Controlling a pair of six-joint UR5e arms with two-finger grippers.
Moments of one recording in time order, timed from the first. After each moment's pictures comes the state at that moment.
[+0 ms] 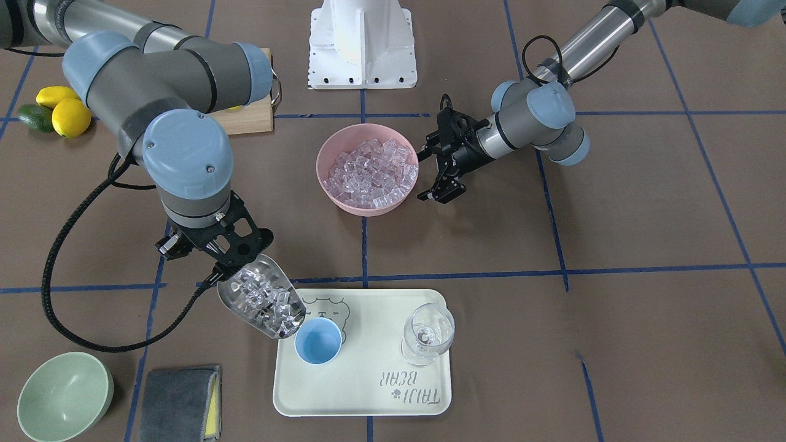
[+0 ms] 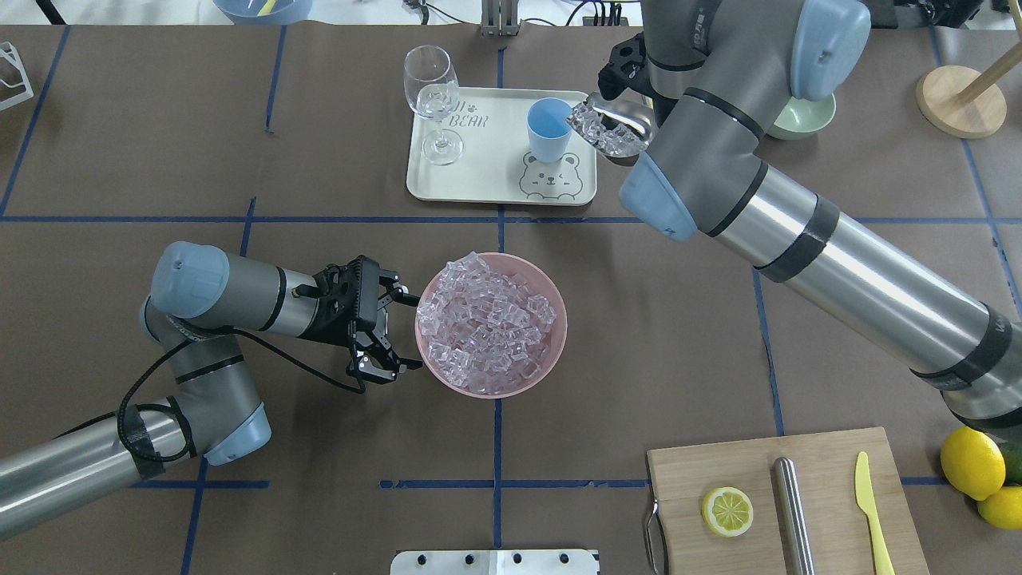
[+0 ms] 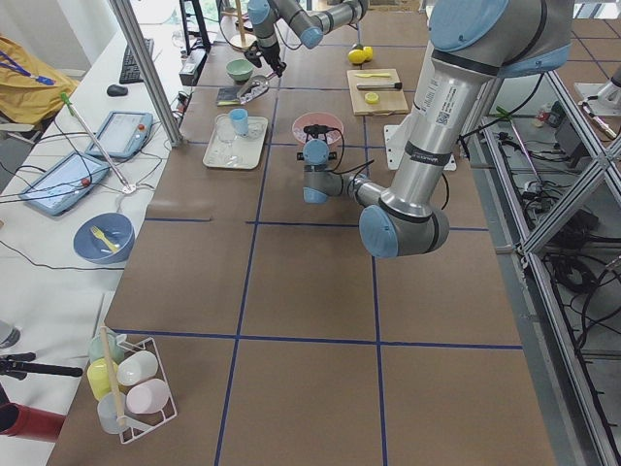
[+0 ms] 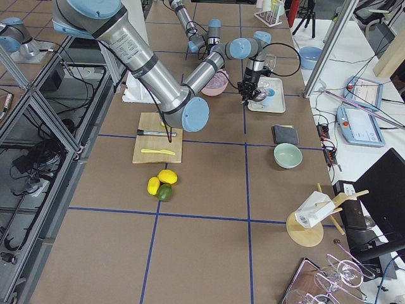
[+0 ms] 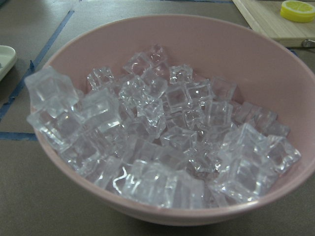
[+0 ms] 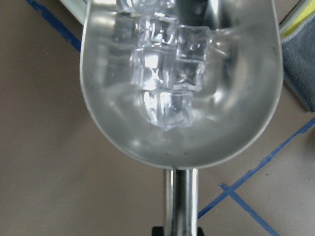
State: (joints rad) left arm -0.54 -2.03 -1.35 -2.89 -2.08 -0.01; right arm 0.85 -0.72 1.48 -2.12 1.99 -0.07
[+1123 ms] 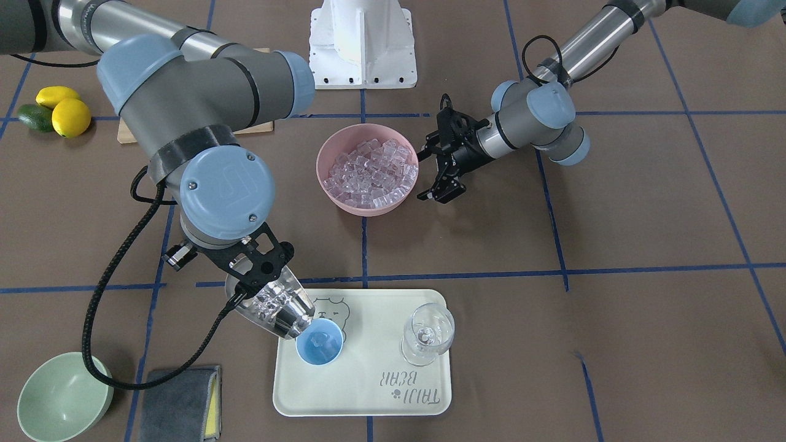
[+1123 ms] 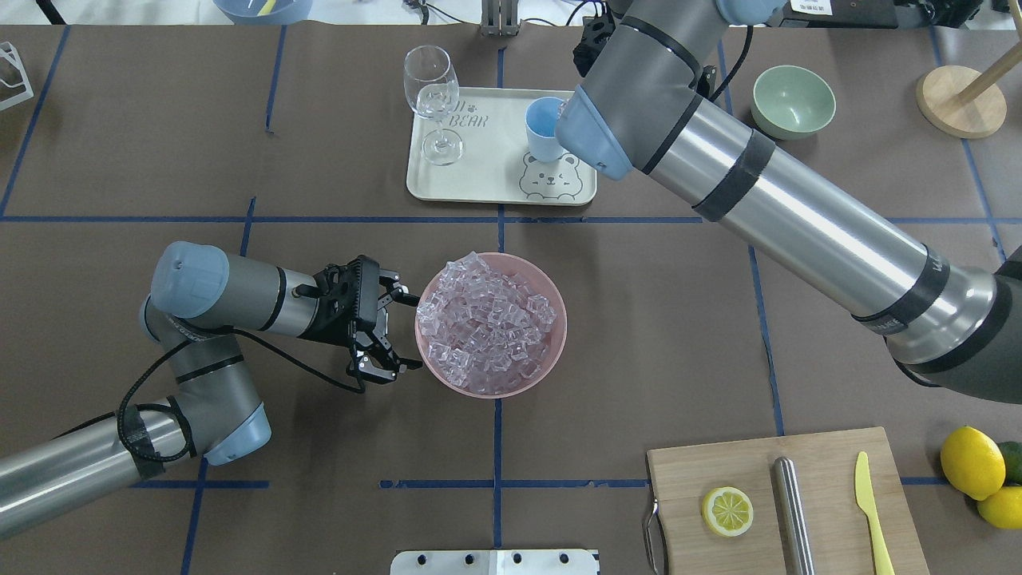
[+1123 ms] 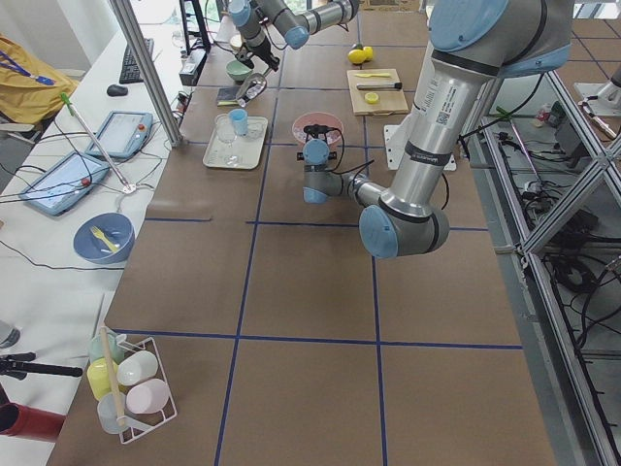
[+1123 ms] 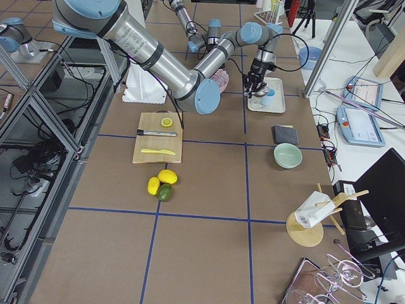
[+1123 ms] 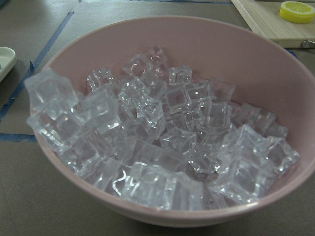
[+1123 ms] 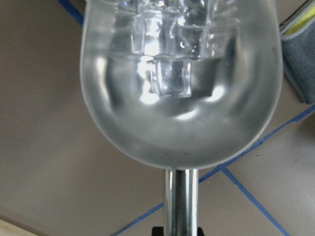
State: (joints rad) left arm -0.54 -2.03 -1.35 -2.89 -2.08 -0.01; right arm 0.88 -0.54 1.29 -2.30 1.99 -0.24
